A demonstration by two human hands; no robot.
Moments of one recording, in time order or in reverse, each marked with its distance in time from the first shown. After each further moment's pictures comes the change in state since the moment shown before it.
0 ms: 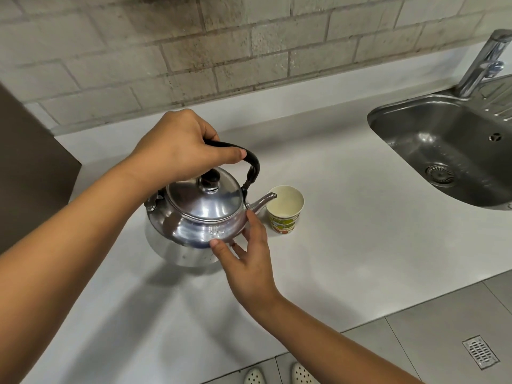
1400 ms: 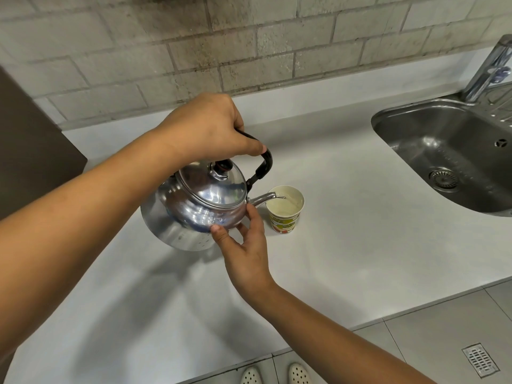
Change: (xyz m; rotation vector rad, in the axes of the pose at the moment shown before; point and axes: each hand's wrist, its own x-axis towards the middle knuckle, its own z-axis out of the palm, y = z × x) left_hand 0.020 0.026 0.002 0.235 -0.057 0.110; right_hand 0.008 -0.013 0.002 0.165 -0.013 0.059
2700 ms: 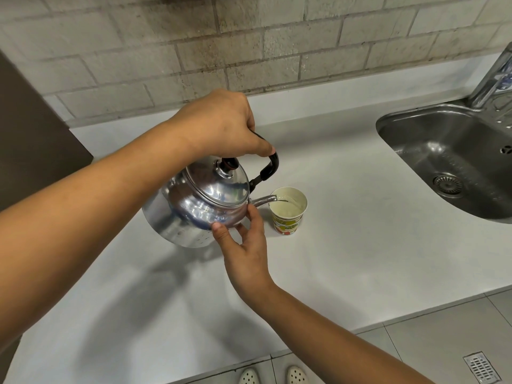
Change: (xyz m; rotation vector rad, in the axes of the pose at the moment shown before) left_hand 0.001 0.010 -0.004 0.067 -0.044 0.019; right_hand 0.000 -0.003 0.005 0.047 0.001 0.031
